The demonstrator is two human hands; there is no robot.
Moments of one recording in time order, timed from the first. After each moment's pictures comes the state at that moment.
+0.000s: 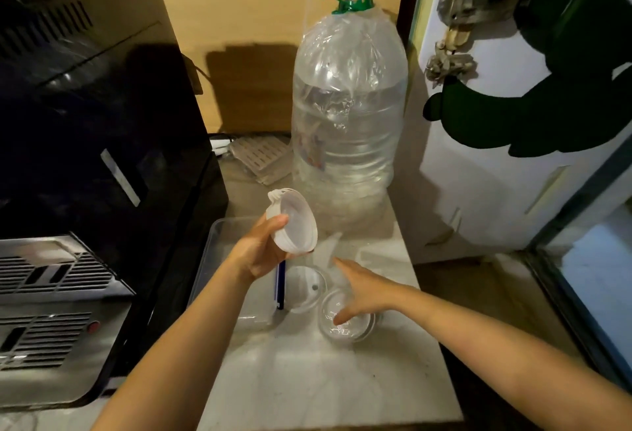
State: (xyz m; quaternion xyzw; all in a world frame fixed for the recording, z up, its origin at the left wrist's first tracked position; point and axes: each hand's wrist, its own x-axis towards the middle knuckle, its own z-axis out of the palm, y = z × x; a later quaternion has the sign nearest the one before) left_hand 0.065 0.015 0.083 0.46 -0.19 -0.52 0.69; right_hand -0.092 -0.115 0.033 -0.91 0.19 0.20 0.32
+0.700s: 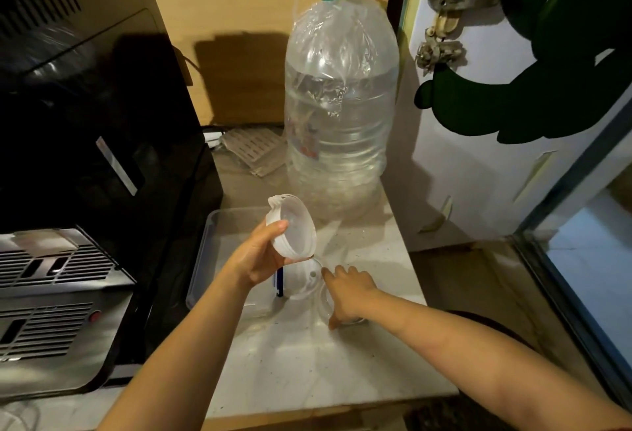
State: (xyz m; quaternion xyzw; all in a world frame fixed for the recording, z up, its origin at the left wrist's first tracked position) left_hand 0.054 0.030 0.066 0.48 -0.18 -0.53 0.67; right_hand -0.083 -0.073 0.011 -0.95 0.21 0.24 0.07
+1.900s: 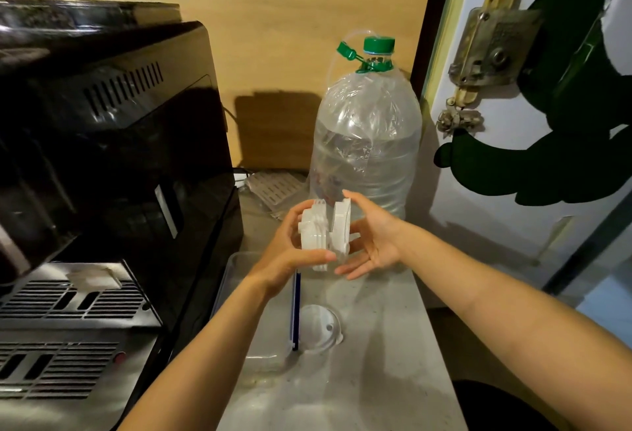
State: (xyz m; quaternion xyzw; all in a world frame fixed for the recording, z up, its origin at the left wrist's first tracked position) left_hand 0.062 0.020 0.131 0.58 -0.38 -0.31 0.64; right_hand -0.029 -0.122 0.186 -0.57 0.37 0.13 0.72
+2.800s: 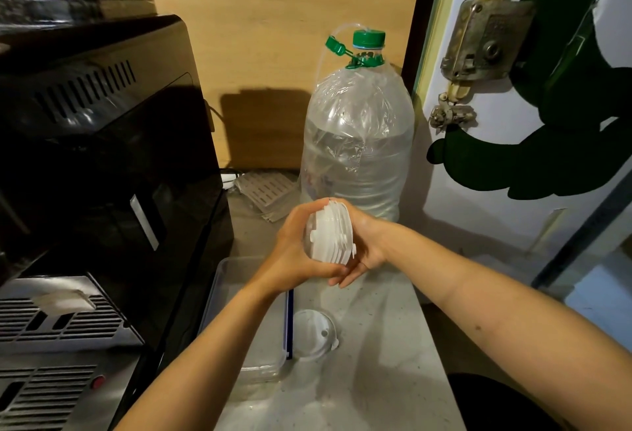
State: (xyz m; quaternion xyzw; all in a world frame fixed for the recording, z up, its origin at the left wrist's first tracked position) left_hand 0.062 -0.001 0.132 0.68 -0.49 -0.14 0.53; right_hand -0.012 -0.124 0.180 -0.63 0.37 0.18 0.66
